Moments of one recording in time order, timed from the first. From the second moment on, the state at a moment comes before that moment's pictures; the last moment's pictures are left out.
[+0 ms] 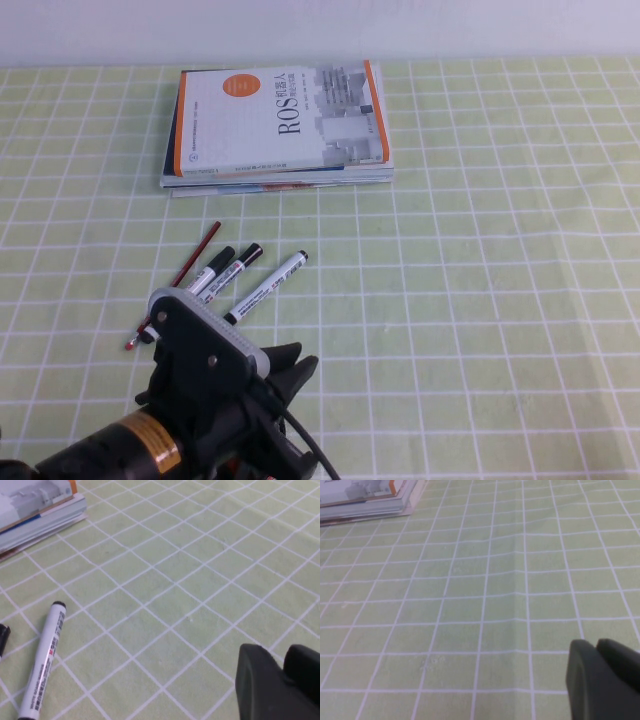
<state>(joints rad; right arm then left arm) 0.12 -0.01 0.03 0.14 0.38 0.03 -0.92 1.23 -0.36 -0.25 -0.37 0.26</state>
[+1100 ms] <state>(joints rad) 0.12 -0.01 0.03 0.14 0.38 0.03 -0.78 1.28 -1.22 -0.14 0.56 0.26</state>
